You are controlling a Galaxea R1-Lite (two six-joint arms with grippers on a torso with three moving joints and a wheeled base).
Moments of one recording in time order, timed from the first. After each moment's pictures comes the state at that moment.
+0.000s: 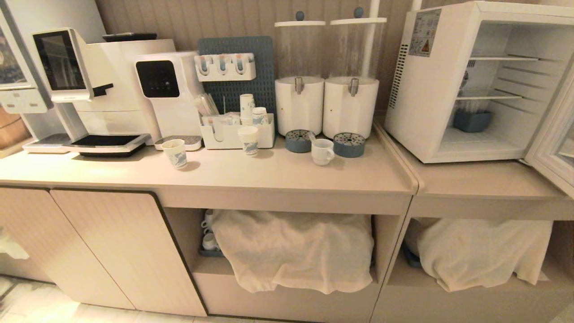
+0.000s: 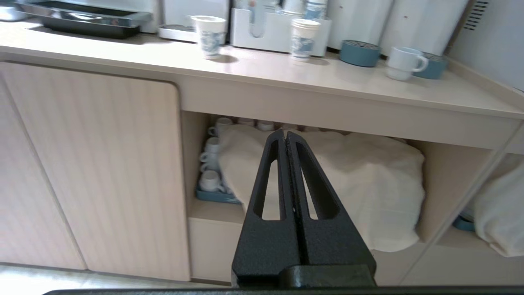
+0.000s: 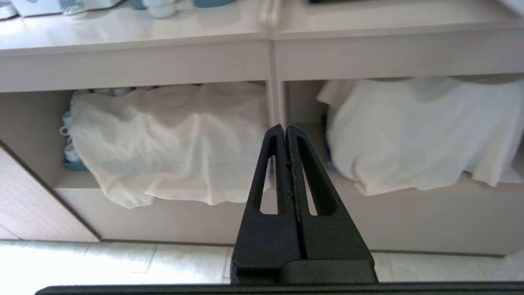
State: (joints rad) left arm 0.00 0.00 0.00 -0.13 -0.02 -0.14; right arm 0.00 0.00 -0.04 0.09 0.00 0.04
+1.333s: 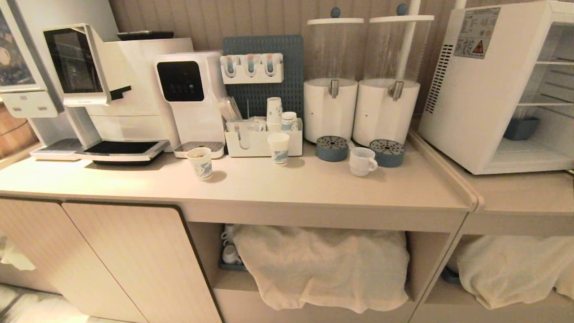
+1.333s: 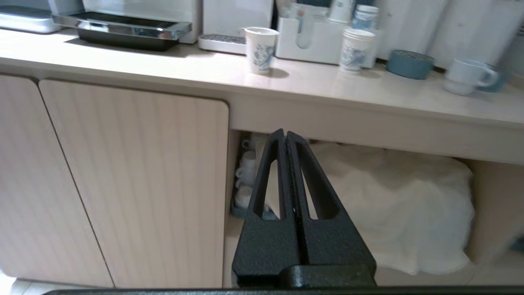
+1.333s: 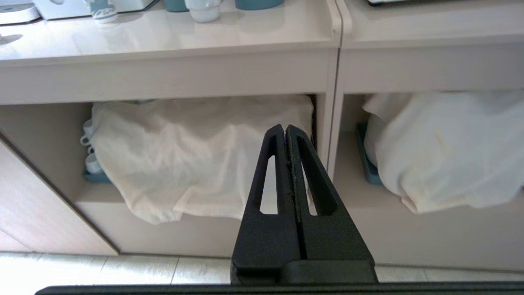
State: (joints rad) left arm 0.00 0.00 0.00 -0.13 -0.01 -0.13; right arm 0.00 0.00 -0.04 0.09 0.00 0.03
